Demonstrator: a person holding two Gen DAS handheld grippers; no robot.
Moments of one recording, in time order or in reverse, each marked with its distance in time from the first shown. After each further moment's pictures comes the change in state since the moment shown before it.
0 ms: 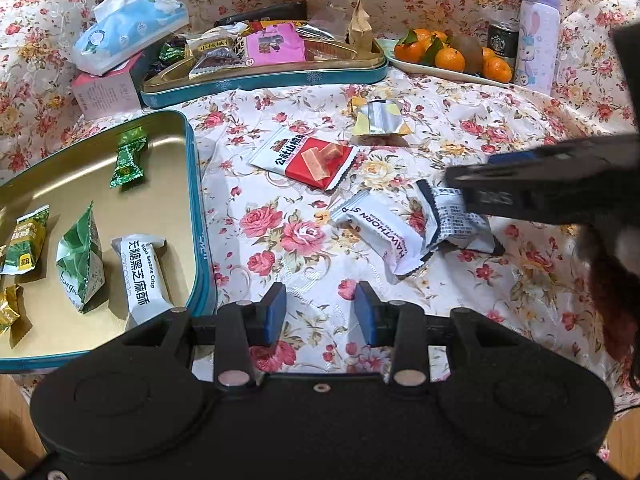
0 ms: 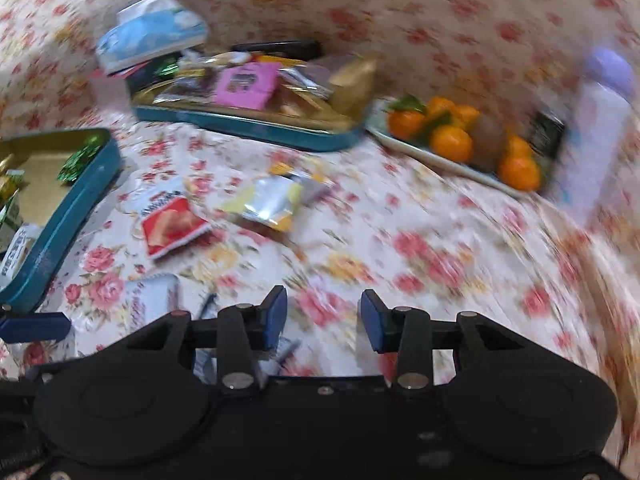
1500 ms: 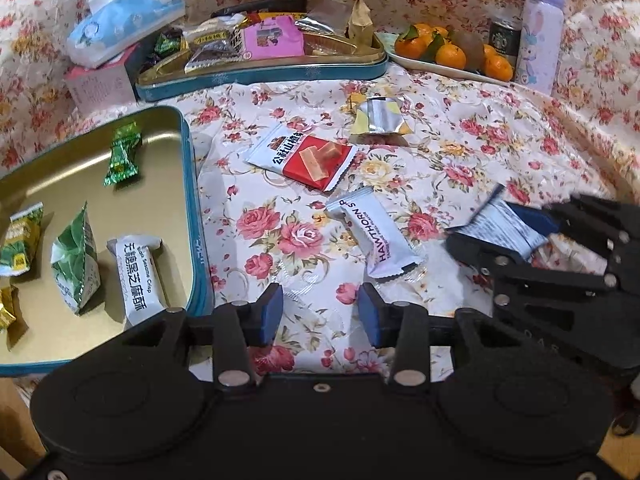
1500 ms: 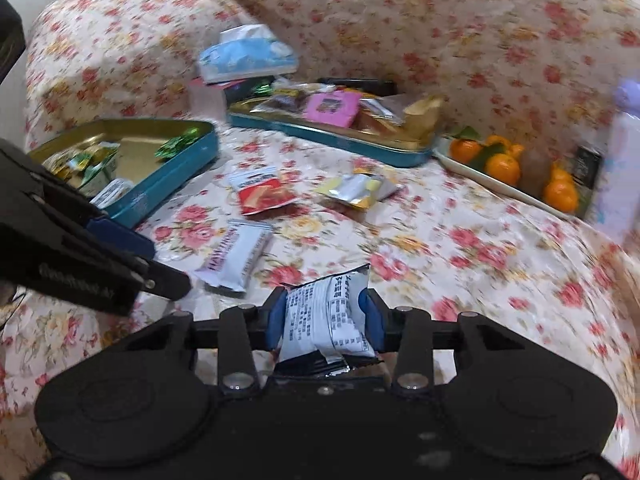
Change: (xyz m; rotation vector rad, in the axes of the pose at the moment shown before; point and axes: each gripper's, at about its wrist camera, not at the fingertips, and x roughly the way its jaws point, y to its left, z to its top) left arm 0.004 0.006 0.008 -0.016 0.043 -0.031; right arm -0.034 0.012 -0.061 -0.124 -0.173 0.187
